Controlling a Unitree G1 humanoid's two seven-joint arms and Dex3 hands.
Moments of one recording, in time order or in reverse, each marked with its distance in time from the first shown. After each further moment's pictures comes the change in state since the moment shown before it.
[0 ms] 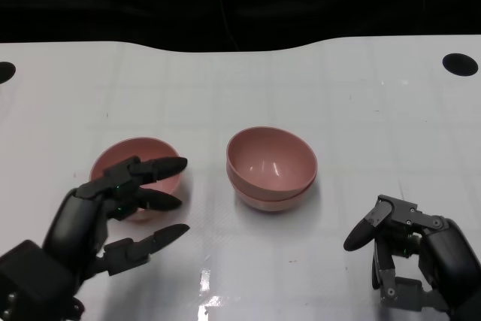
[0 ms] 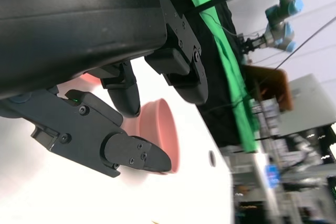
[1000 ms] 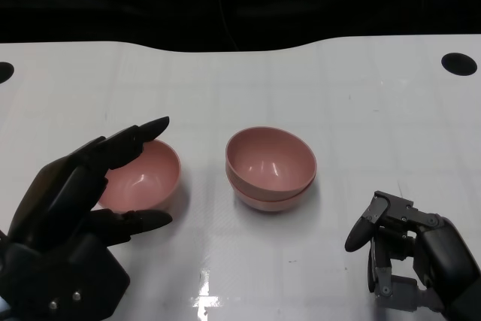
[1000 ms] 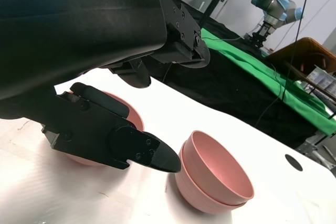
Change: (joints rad) left arm -0.046 0.167 -0.027 -0.172 0.380 0.091 0.088; right arm 0.018 0.031 -0.007 -0.083 0.001 0.081 0.024
